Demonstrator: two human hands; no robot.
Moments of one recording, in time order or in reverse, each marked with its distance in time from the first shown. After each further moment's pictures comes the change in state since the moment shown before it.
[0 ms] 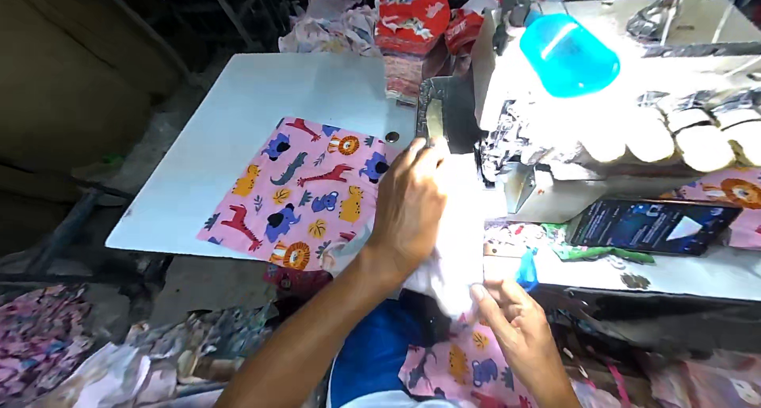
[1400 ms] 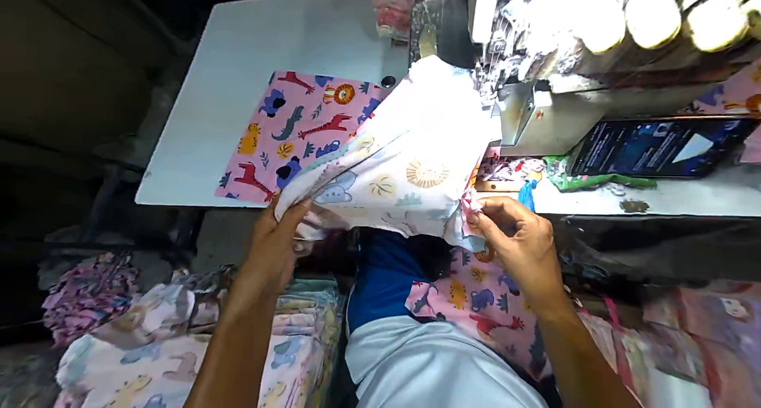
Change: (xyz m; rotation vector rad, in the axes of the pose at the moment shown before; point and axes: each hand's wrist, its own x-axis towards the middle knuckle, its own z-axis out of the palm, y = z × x) left_hand -0.153 -0.038 -0.084 -0.731 0.041 -1.065; right_hand 0.005 0.006 -0.012 -0.343 0.091 -0.127
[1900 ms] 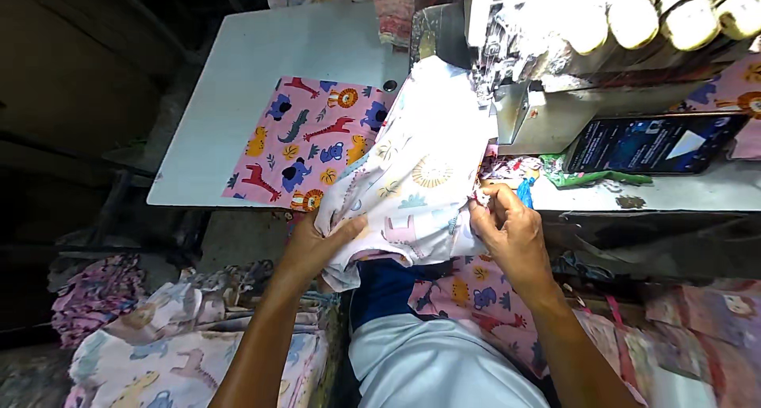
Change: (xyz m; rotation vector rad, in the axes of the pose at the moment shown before) left_hand -0.007 -0.012 0.016 0.142 -0.178 0.035; right_hand 0.006 -0.009 0.008 -0.128 0.040 -0.027
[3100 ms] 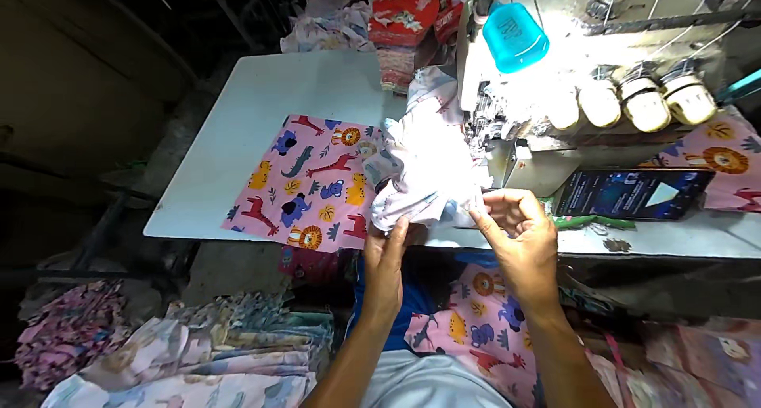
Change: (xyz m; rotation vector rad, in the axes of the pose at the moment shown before) left_hand 0.022 0.029 0.117 -0.825 0.161 0.152; right_hand 0.042 -0.012 -0.008 0.334 0.162 -0.001
